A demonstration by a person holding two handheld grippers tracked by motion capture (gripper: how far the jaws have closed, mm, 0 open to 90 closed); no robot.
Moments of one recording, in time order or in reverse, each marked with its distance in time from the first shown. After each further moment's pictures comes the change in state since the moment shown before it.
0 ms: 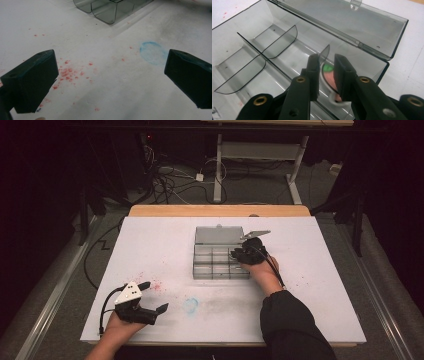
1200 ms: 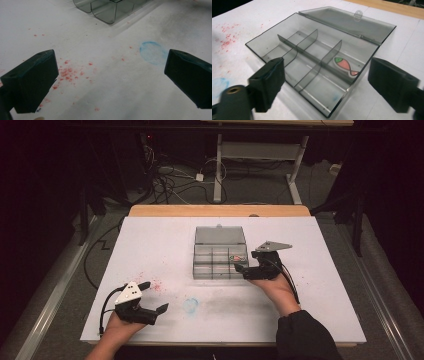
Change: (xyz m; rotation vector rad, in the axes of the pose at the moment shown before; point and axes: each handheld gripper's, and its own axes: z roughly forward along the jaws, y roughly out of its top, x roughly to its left) left arm 0.000 0.000 0.000 0.002 0.001 0.003; right arm 0.021 -0.032 -0.065 -0.138 0.040 0.014
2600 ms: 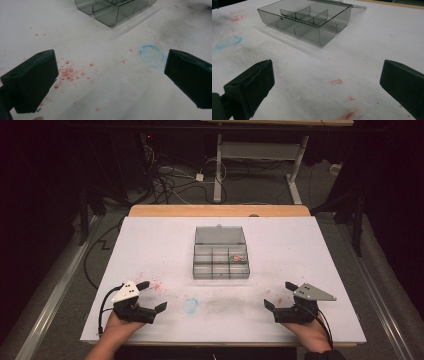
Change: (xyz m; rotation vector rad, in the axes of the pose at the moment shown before) left arm 0.005 -0.001 -0.002 -0.024 -0.016 -0.043; right arm 0.006 -0.107 -0.087 -0.133 -0.077 -0.009
